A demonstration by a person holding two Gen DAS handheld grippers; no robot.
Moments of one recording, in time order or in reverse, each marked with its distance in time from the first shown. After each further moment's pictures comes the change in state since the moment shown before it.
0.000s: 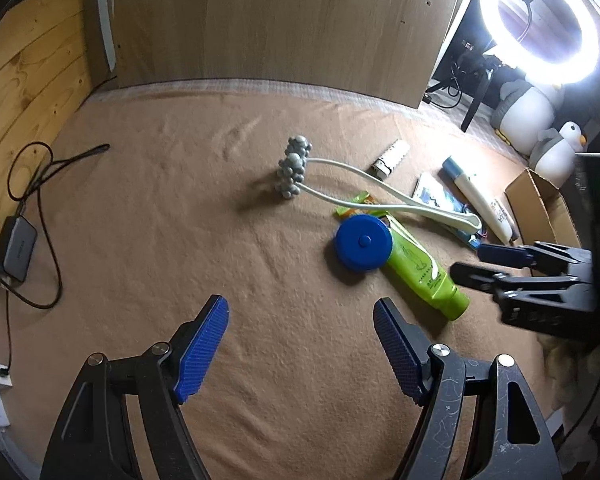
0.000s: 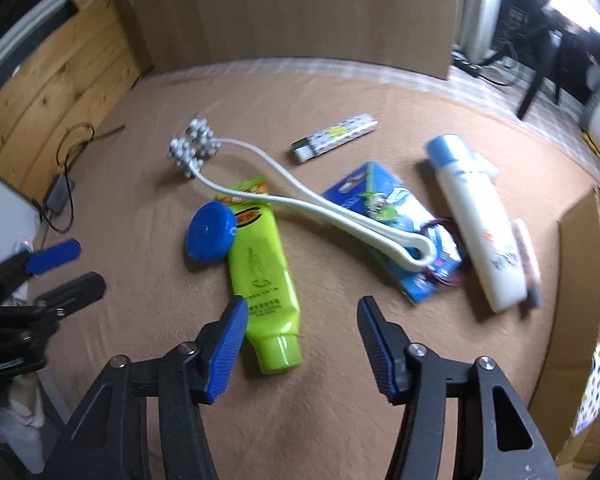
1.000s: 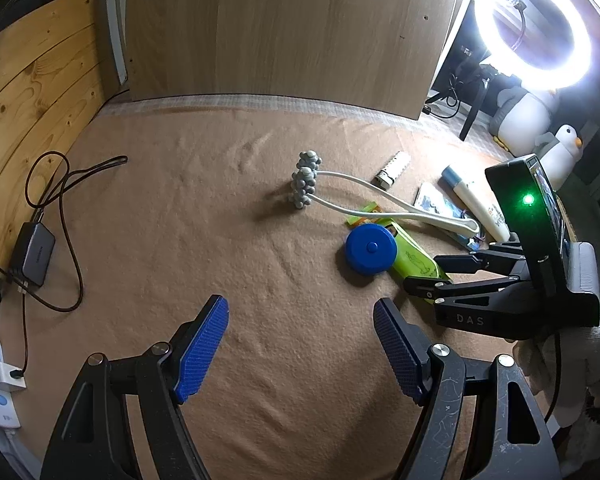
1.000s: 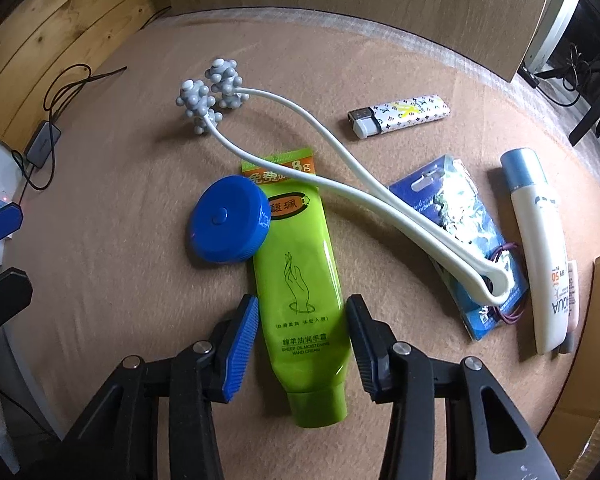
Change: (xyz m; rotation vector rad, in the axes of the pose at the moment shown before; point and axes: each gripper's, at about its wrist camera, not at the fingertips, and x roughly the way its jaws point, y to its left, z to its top) left arm -0.021 0.008 -0.005 0.007 -0.040 0.005; right arm 0.038 0.027 0.008 -0.097 0.117 -0.024
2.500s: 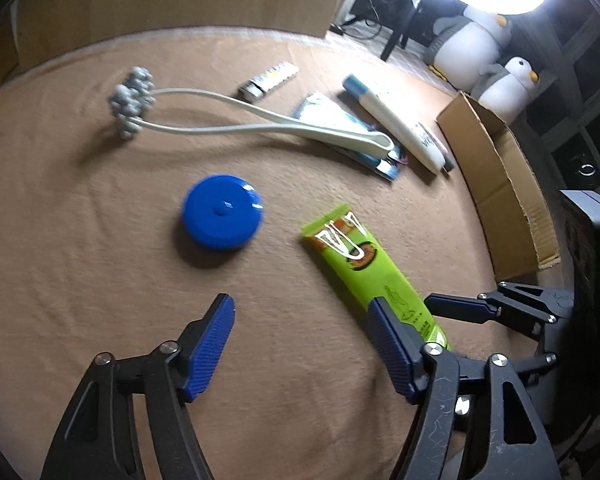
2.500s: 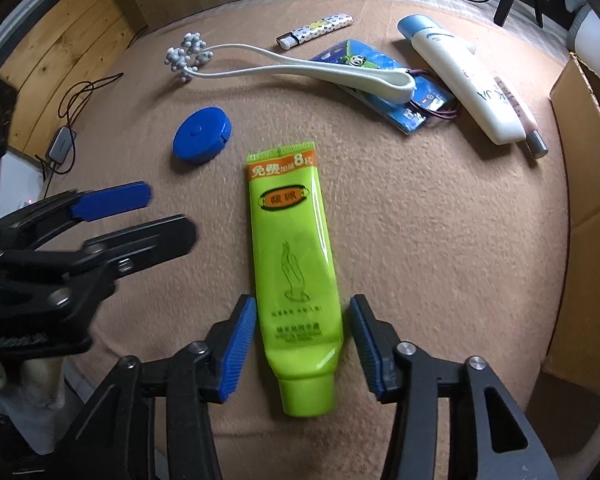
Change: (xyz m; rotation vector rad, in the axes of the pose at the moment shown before) left arm 0.070 -0.097 -0.028 0.089 0.198 -0.227; right arm -0.035 -0.036 -0.117 0.176 0.002 0.080
